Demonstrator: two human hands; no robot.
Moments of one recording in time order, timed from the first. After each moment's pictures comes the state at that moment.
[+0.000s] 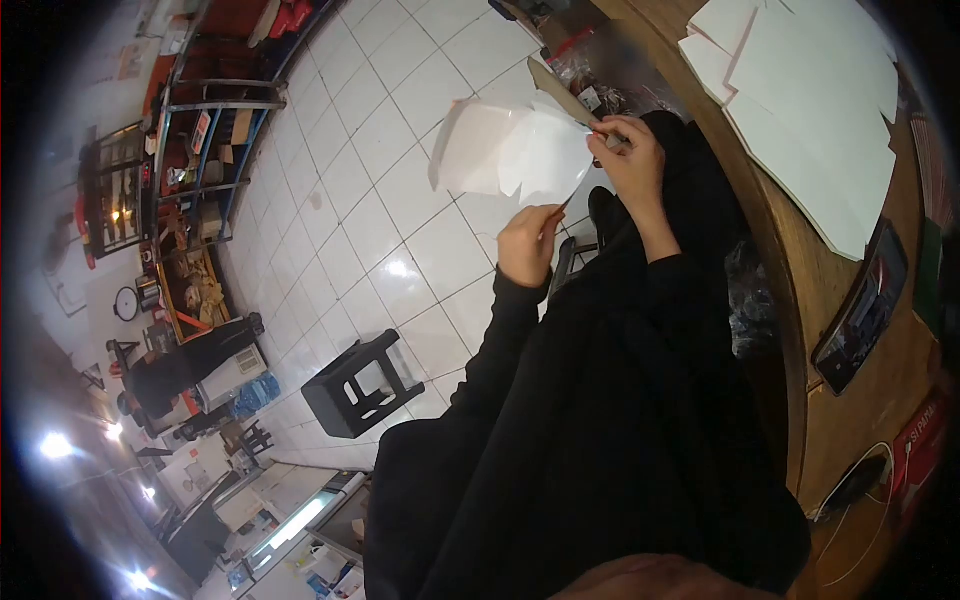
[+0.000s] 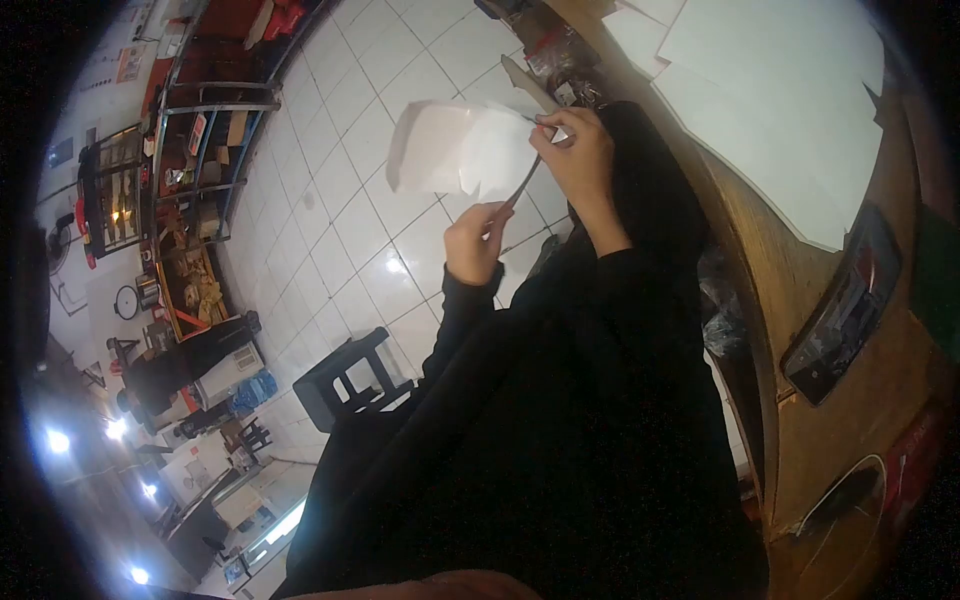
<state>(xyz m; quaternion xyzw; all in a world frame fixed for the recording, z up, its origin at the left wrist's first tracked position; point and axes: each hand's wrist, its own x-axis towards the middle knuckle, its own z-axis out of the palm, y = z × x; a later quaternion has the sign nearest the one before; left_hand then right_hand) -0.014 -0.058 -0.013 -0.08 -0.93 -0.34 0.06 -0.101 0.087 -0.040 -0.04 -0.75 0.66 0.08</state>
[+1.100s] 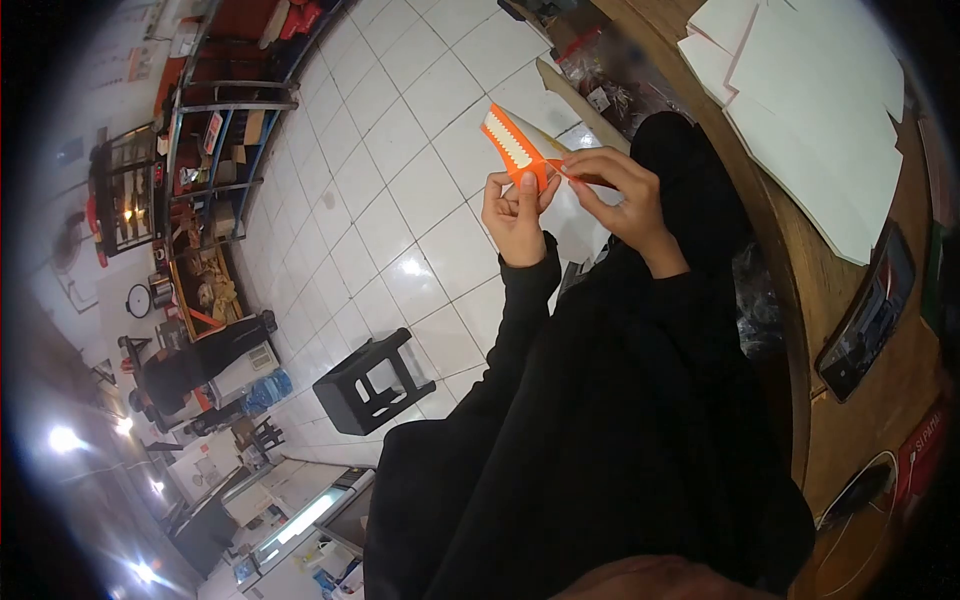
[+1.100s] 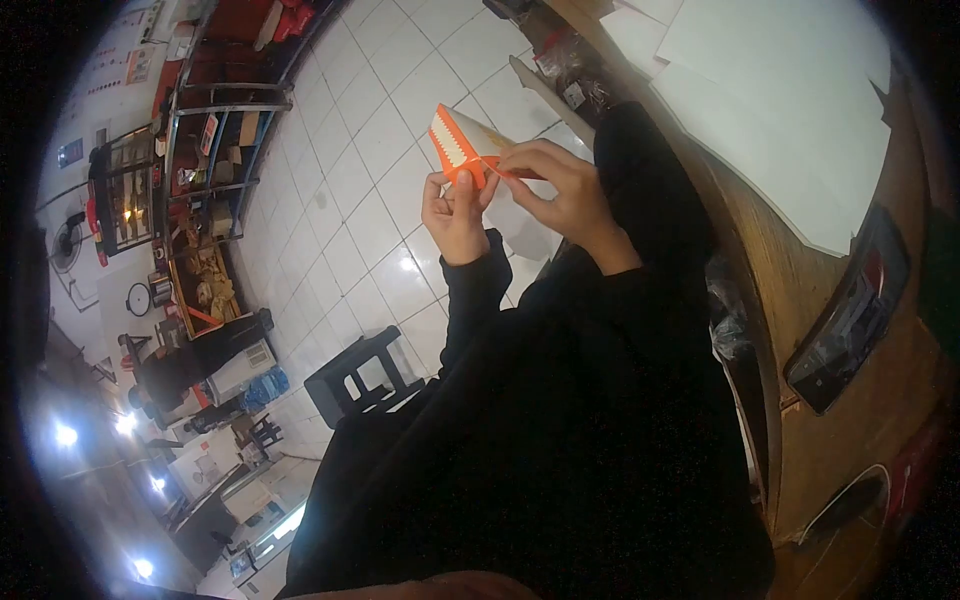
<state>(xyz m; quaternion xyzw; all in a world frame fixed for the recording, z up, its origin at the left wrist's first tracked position) -0.042 -0.035 0.010 0.12 -0.56 -0.80 0.14 -0.072 0.089 0.001 0.23 -0.69 0.67 0.13</state>
